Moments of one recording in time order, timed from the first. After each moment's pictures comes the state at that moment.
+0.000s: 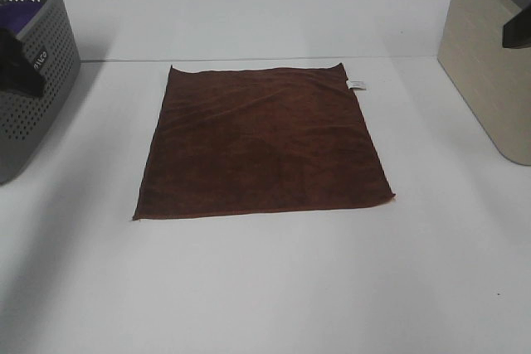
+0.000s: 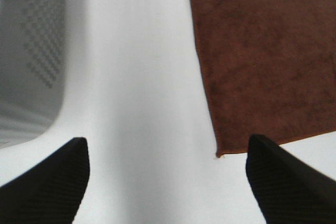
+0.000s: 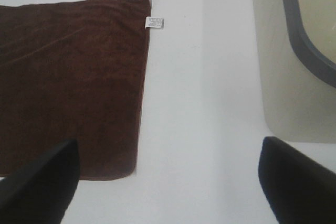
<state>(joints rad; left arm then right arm) -0.12 1.40 -0.93 -0.25 0.55 0.12 -0.01 1.15 -0.89 0.26 0.55 -0.21</state>
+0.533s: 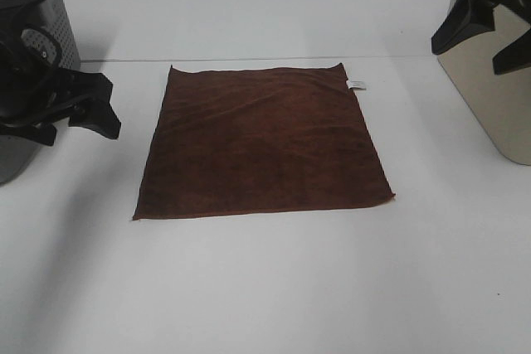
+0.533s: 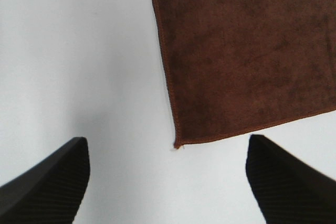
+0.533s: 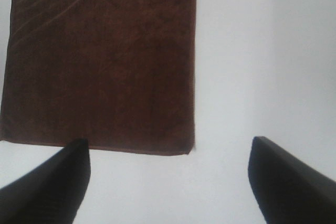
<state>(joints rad) -0.22 1.64 -0.99 -0.33 0.55 0.04 -0.01 1.57 -1.20 0.45 0.84 -0.21</state>
